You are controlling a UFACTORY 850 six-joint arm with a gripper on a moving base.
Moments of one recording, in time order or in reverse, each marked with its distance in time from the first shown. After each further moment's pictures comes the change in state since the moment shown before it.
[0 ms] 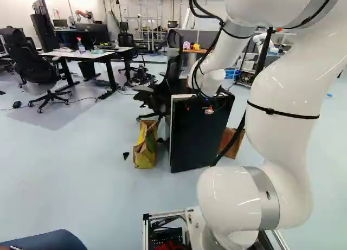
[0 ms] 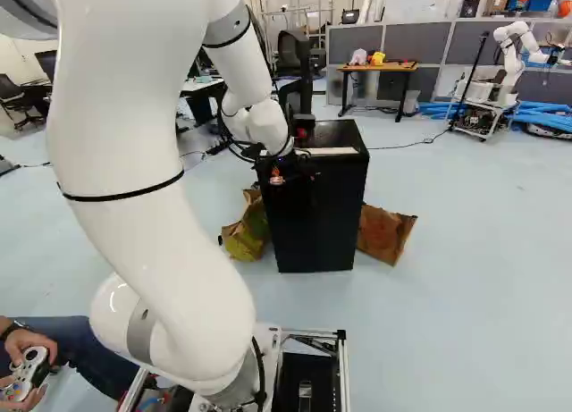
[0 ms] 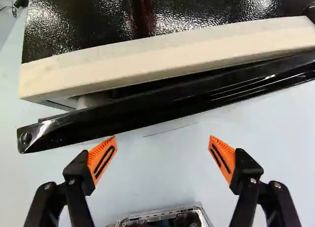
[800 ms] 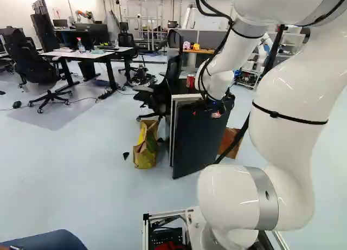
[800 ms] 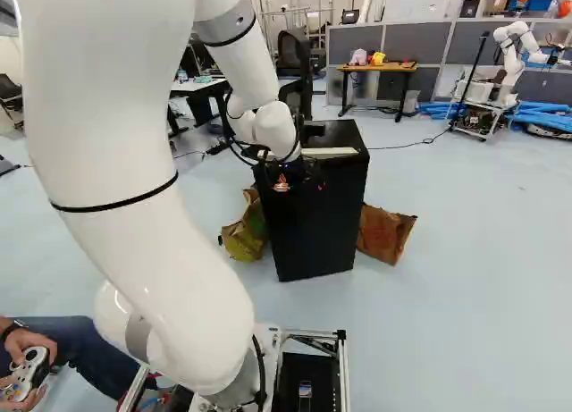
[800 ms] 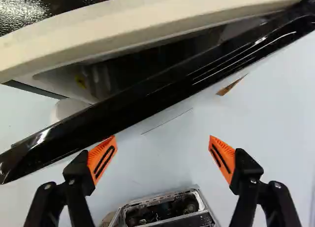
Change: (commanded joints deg) arm -3.5 3.1 3.6 0.0 -3.2 0.0
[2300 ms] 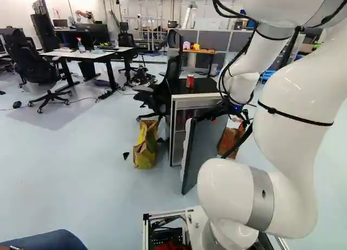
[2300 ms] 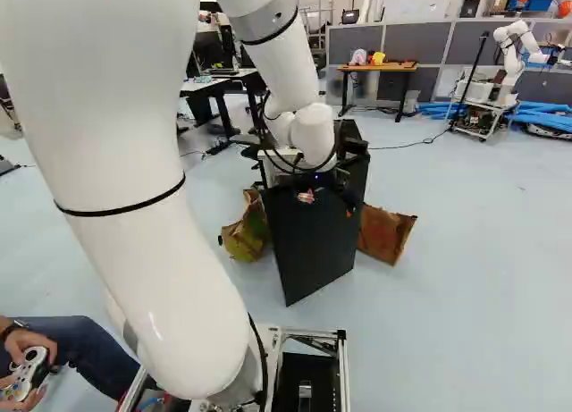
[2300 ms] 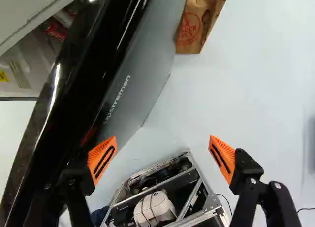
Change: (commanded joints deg) arm -13.8 0.3 0.3 0.0 -10.9 0.0
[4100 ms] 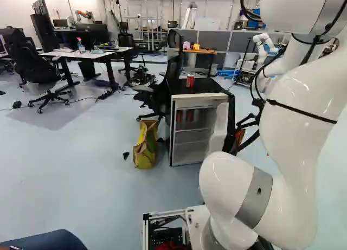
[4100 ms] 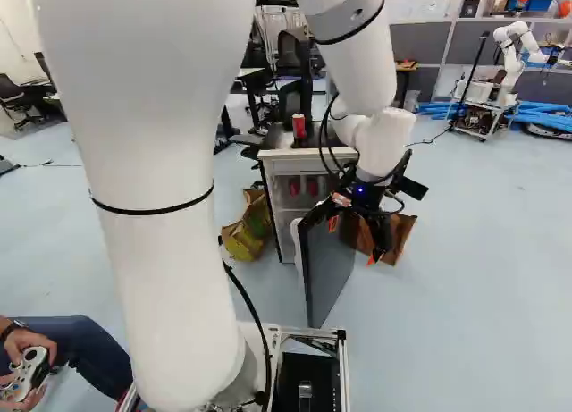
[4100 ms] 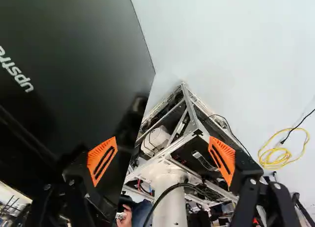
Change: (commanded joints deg) arm -19.0 -5.7 -7.5 1.2 -31.2 0.0
